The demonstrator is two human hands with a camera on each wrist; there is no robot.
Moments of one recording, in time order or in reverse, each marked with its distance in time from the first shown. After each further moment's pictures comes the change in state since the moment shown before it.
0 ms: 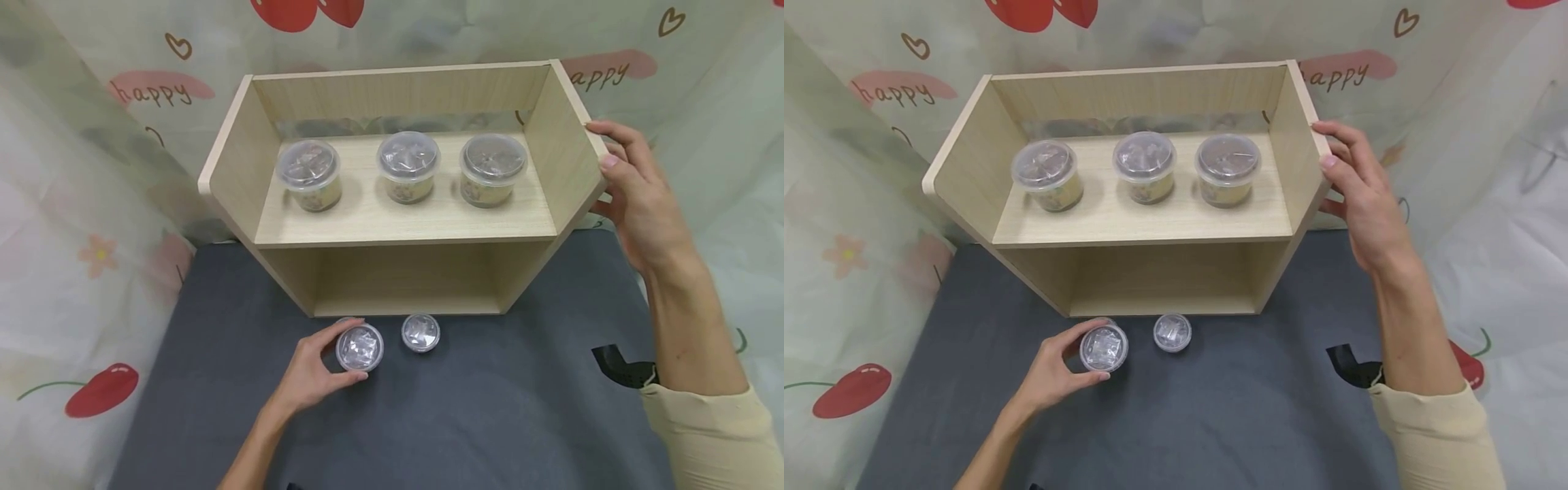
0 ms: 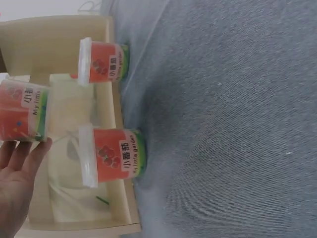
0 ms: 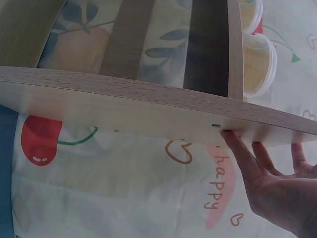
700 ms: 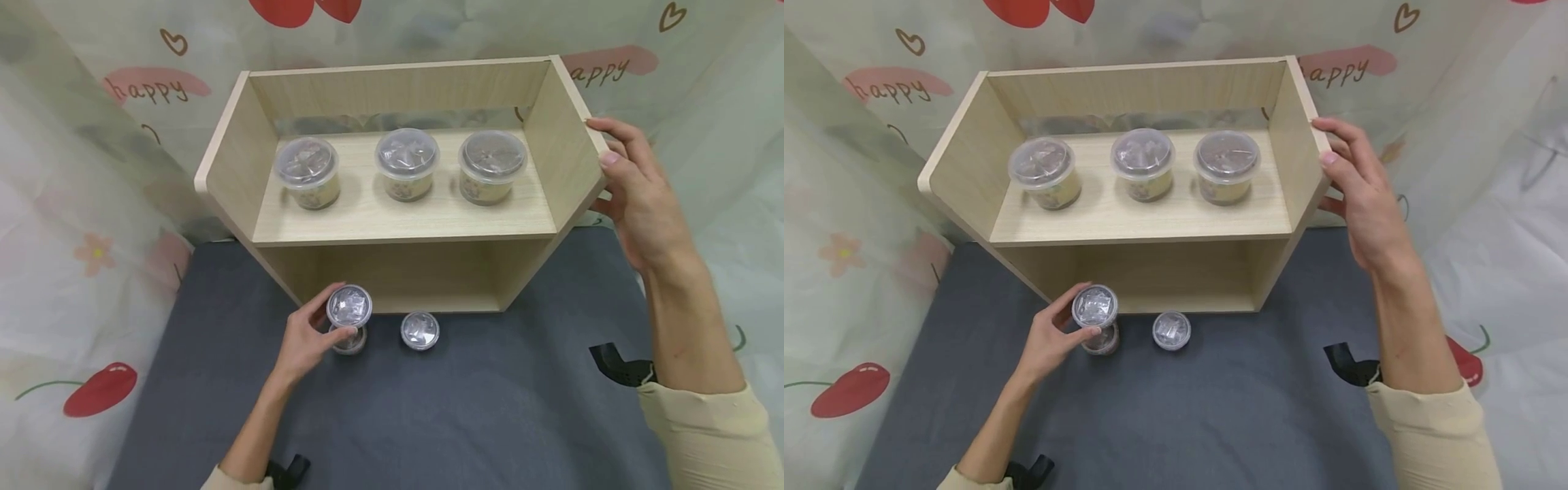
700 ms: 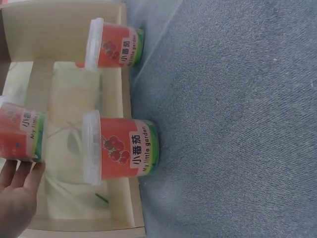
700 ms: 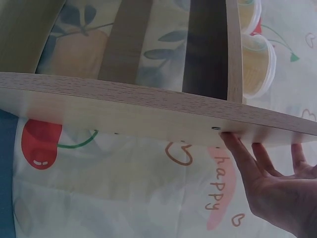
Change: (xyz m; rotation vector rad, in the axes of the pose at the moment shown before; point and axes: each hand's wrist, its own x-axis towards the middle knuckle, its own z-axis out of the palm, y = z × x) left_hand 0.032 -0.004 -0.015 -0.155 0.171 -0.073; right_hand -0.001 0.000 0.001 0.029 0.005 -0.006
